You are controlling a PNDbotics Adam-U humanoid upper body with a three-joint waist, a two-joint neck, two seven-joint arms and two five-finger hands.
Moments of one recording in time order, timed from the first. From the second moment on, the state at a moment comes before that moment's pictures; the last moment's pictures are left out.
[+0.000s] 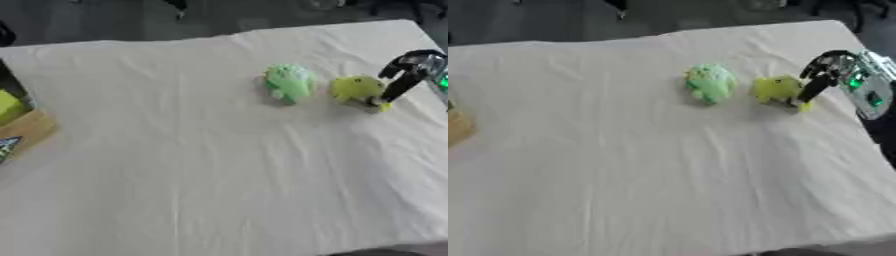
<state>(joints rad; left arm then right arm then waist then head) -0.48 0.80 -0.07 -1.61 -0.29 0.49 0.04 -0.76 -0.79 0.20 -1.04 0.59 0.44 0.55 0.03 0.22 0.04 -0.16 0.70</state>
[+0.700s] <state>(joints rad) -0.48 0.80 -0.06 -1.61 -0.28 0.49 0.05 -0.78 -0.76 0.18 -0.98 0.61 0.46 0.49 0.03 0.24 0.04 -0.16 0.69</state>
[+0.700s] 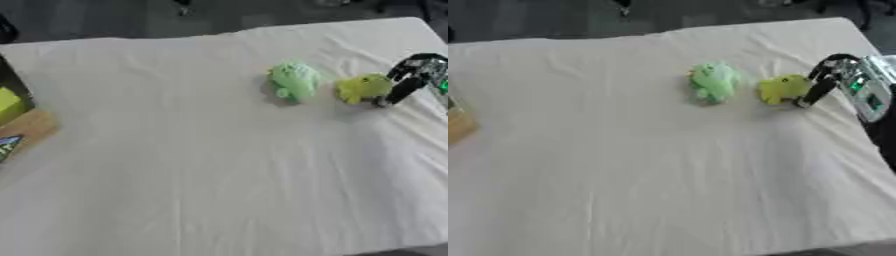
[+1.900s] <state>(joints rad) -0.48 0.79 -0.06 -1.61 -0.28 0.49 0.06 -0.75 -0.77 0.18 -1.05 0.54 0.48 0.34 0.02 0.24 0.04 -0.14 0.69</state>
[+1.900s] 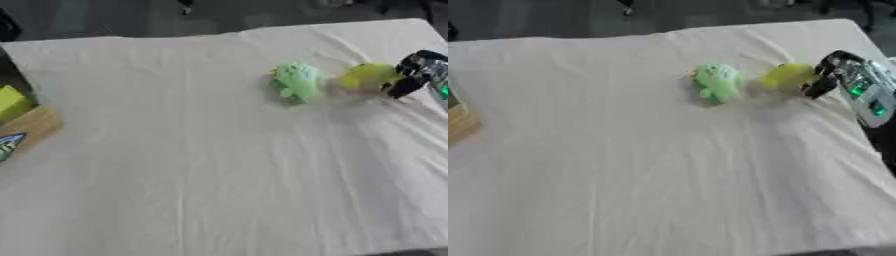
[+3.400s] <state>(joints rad) -0.47 0.79 -0.05 -1.60 -0.28 0.50 0.07 -0.76 -0.80 0.18 -1.09 0.73 0.41 0.68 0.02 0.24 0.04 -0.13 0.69</state>
